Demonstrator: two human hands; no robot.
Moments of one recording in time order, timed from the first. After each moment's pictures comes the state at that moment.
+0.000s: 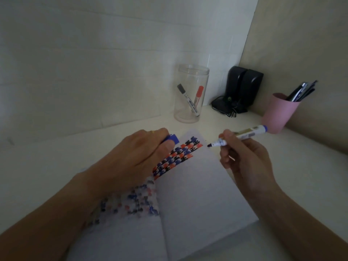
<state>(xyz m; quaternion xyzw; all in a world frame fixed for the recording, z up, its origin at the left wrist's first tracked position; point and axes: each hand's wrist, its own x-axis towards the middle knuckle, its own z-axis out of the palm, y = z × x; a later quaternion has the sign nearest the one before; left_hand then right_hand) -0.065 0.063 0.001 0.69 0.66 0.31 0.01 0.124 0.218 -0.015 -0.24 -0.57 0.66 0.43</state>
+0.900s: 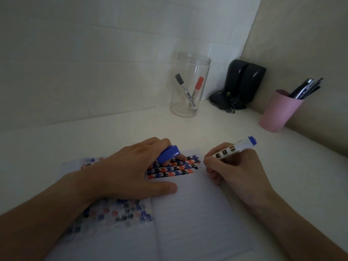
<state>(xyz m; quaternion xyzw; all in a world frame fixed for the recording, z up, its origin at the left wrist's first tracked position) -0.080 0.085 -0.036 0.69 0.68 0.21 0.10 0.123 0.225 -0.032 -0.33 -0.76 0.47 0.31</state>
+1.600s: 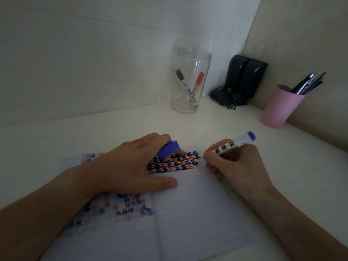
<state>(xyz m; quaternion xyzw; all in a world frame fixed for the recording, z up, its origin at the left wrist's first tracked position) -0.078 0.085 -0.034 0.69 0.69 0.20 0.09 0.123 0.225 -0.036 -0.35 -0.77 0.43 0.31</state>
